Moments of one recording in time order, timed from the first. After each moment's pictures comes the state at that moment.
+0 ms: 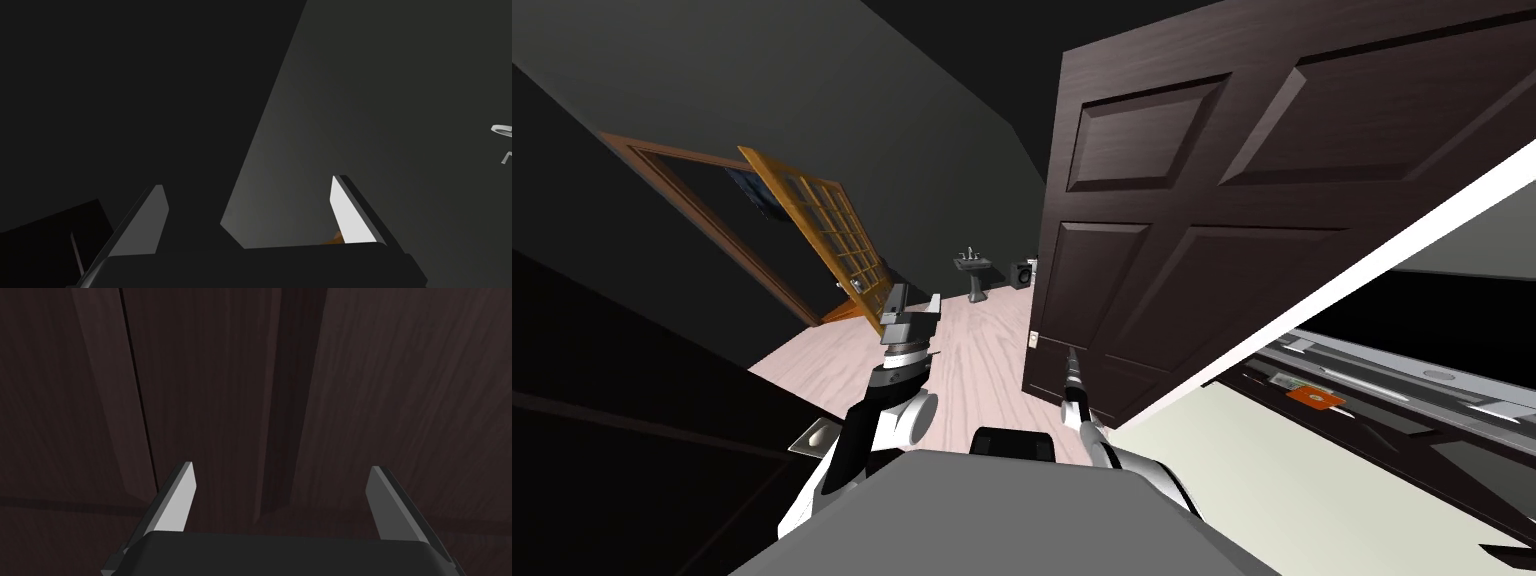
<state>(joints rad) -0.34 -0.05 -0.26 -0.34 -0.09 -0.93 0.16</state>
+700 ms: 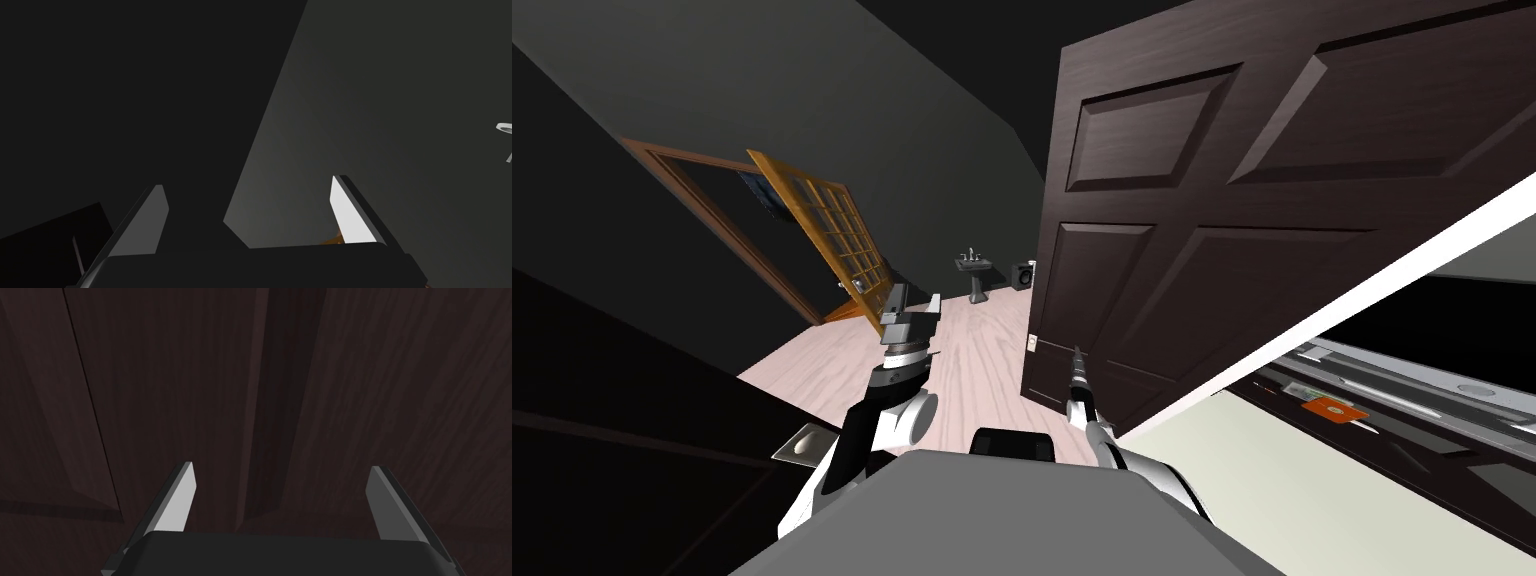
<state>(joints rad) -0.33 -0.09 -0.27 -0.35 -0.11 -0.92 0.17</state>
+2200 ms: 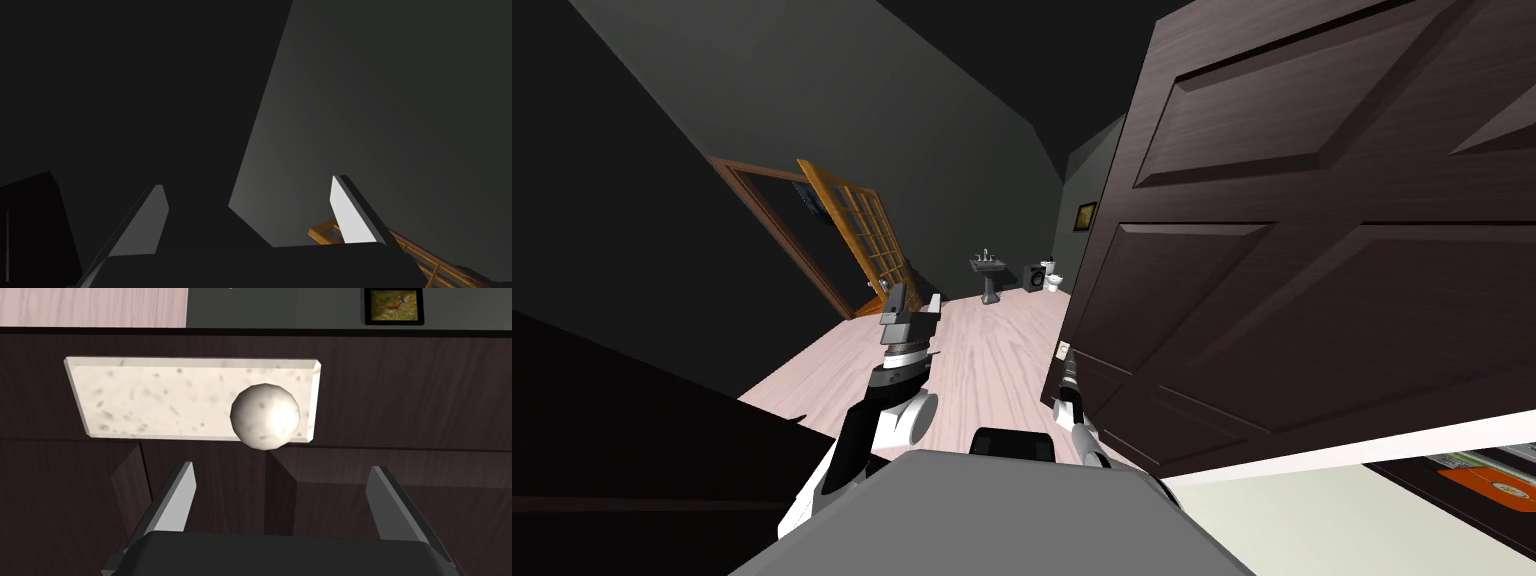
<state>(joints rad) -0.30 0.03 -0.29 -0.44 -0.17 -0.91 0.22</state>
